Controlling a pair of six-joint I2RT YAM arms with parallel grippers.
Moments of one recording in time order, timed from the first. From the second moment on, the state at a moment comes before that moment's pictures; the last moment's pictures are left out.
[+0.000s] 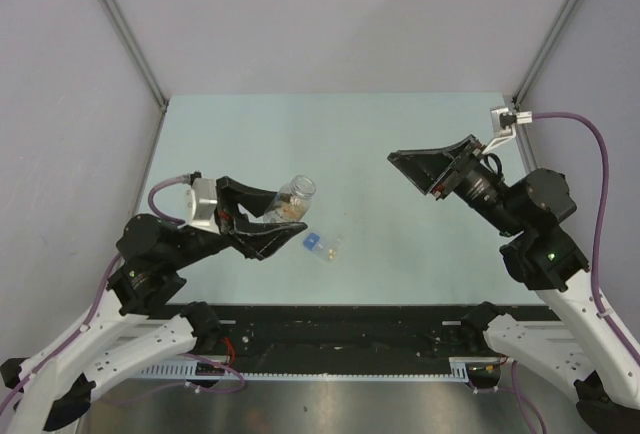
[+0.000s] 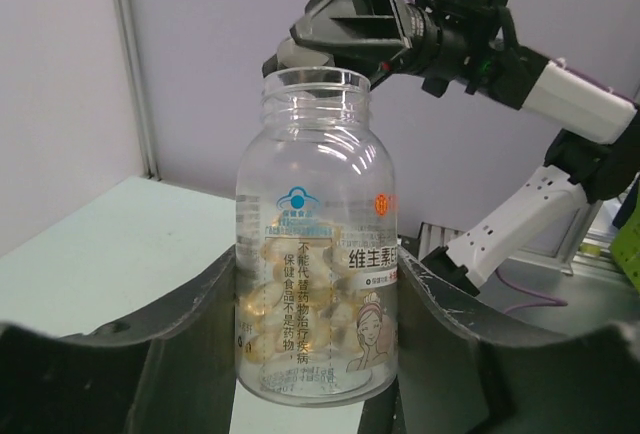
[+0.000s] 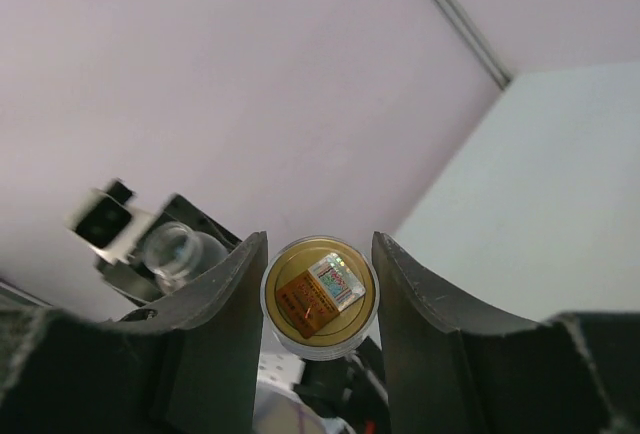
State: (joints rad) left arm -0.86 0.59 0.87 0.02 0.37 -0.20; right arm 0.61 0.77 1.11 -0.14 -0.24 0.78
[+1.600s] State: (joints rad) left arm -0.96 0.90 0.93 0.28 0.42 -0.25; right arm 0.94 0.91 1.20 0.00 -0.06 0.86
